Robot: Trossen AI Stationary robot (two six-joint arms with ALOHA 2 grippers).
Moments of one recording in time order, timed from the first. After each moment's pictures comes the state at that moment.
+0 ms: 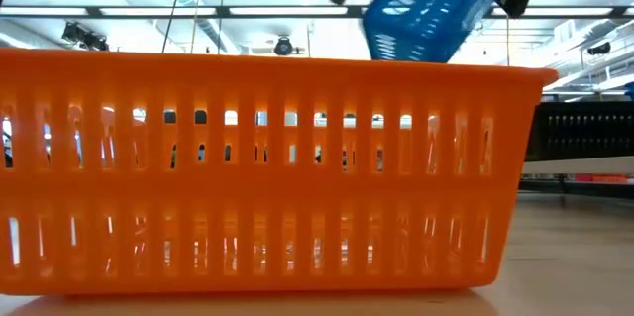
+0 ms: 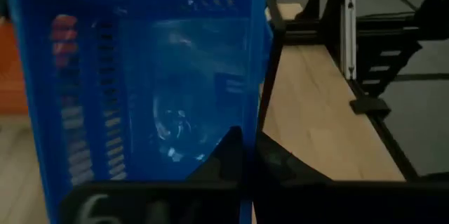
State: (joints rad) left arm -0.28 1.82 1.36 0.03 -0.20 -0.10; right arm 0.39 0.97 0.82 -0.44 0.55 0.56
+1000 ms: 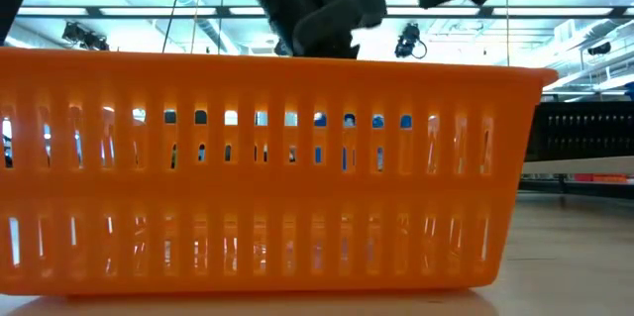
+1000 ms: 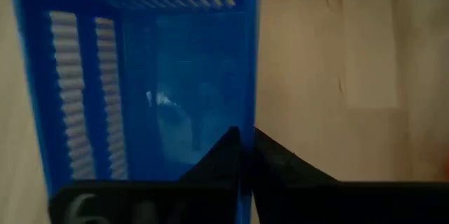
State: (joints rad) left arm -0.14 1.94 1.43 -0.44 -0.20 -0.11; right arm 0.27 1.23 1.11 -0.69 0.40 0.46
